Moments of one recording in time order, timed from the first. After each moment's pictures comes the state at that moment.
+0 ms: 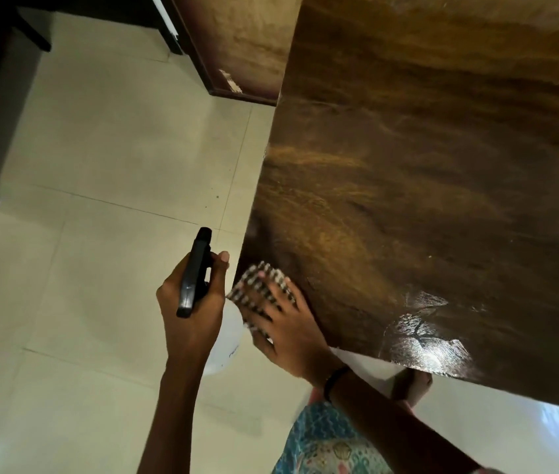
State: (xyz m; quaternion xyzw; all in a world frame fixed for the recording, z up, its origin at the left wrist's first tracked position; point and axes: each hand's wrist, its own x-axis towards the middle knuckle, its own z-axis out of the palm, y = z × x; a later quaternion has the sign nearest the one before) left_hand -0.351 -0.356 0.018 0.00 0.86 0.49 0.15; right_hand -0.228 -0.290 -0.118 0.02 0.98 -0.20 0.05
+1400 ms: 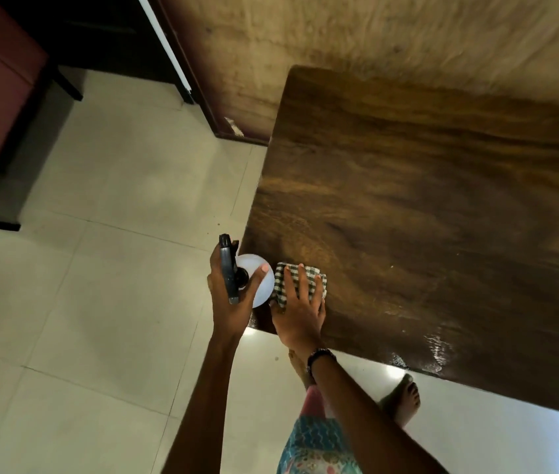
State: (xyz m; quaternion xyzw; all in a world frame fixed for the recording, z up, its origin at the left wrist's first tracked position) left_hand -0.317 -0.349 -0.025 0.03 0.84 0.50 0.20; right_hand -0.230 -0.281 -0.088 0.40 0.85 -0.32 0.10
